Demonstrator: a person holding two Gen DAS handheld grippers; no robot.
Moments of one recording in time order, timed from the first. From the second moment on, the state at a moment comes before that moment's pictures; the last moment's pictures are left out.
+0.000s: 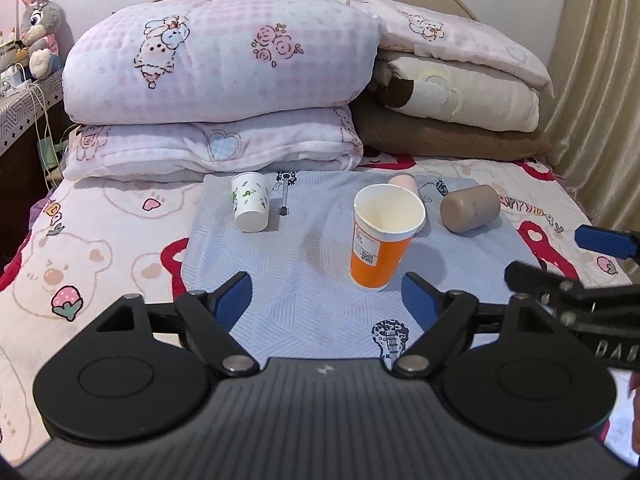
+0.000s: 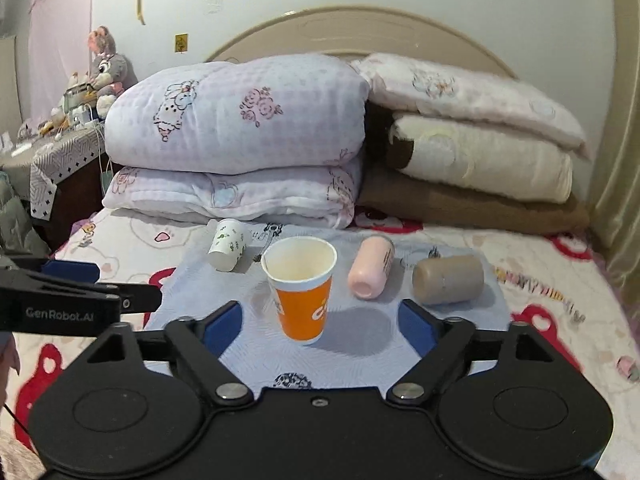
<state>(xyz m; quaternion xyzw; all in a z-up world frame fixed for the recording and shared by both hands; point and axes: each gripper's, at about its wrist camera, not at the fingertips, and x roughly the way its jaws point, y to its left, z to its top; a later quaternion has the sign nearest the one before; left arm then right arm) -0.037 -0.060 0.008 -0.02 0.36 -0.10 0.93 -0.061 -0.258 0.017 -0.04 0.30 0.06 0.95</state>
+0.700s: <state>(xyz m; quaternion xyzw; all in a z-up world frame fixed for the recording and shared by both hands) -0.032 -0.039 0.003 -0.02 0.41 -0.06 0.91 -0.062 -0.253 0.019 -0.04 0.34 0.00 0.94</state>
